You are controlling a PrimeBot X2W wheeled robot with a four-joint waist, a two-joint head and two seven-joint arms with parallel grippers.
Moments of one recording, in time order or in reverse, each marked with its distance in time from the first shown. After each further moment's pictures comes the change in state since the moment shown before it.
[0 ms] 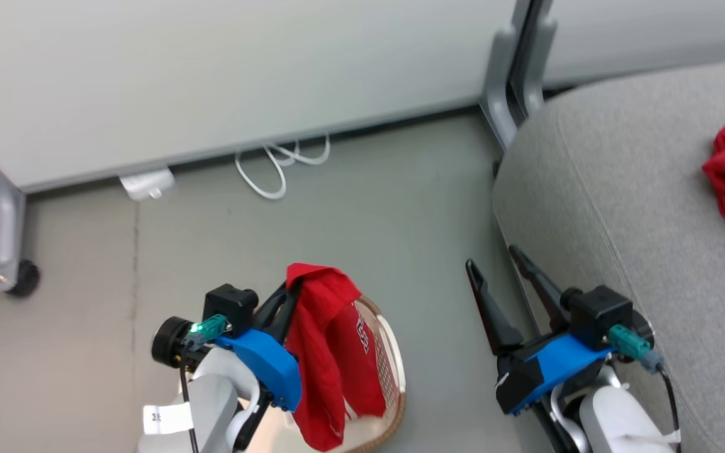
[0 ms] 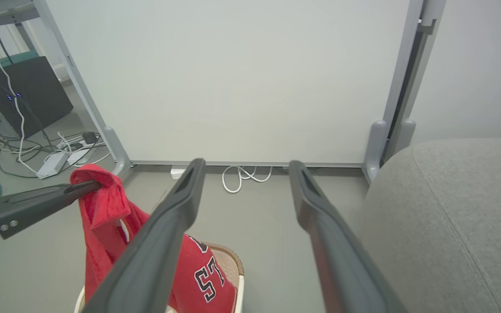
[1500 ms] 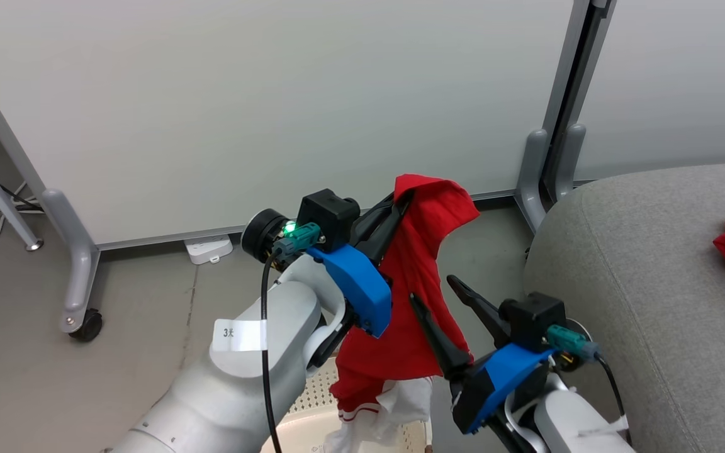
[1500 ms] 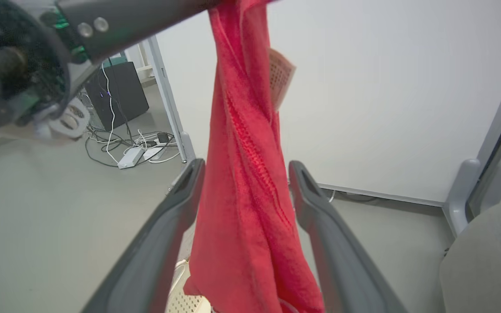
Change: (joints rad) left arm -0.297 -0.116 -0.253 -0.018 -0.149 0.000 0.012; right arm -0.040 0.000 0.183 0.108 0.123 0.000 0.046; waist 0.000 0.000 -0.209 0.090
